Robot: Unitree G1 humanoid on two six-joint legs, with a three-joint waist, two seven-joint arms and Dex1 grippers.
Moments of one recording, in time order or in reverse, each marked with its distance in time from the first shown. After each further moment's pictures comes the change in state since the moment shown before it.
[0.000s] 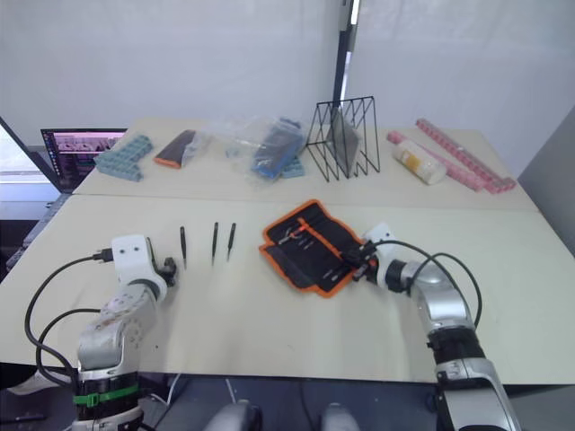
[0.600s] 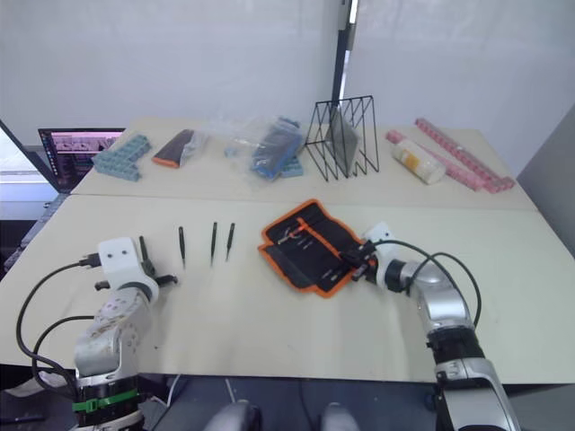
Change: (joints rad) left arm 0.028 0.014 0.064 -0.039 0.007 -0.091 -0.020; right arm 0.000 0.001 -0.003 0.001 0.000 0.002 0.000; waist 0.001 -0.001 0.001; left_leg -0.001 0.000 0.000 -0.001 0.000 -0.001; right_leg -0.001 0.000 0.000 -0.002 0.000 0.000
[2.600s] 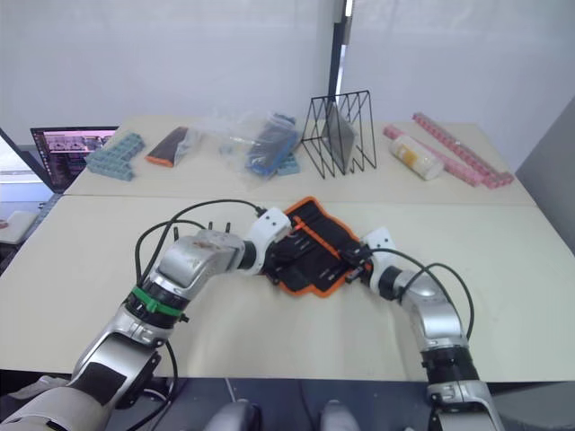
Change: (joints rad) left arm -0.566 0.123 -0.722 0.390 -0.127 0.243 -0.750; right arm 0.120 0.070 -0.036 -0.191 0.003 0.030 -0.159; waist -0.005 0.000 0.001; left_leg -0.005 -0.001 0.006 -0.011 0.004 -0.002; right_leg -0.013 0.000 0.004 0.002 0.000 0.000
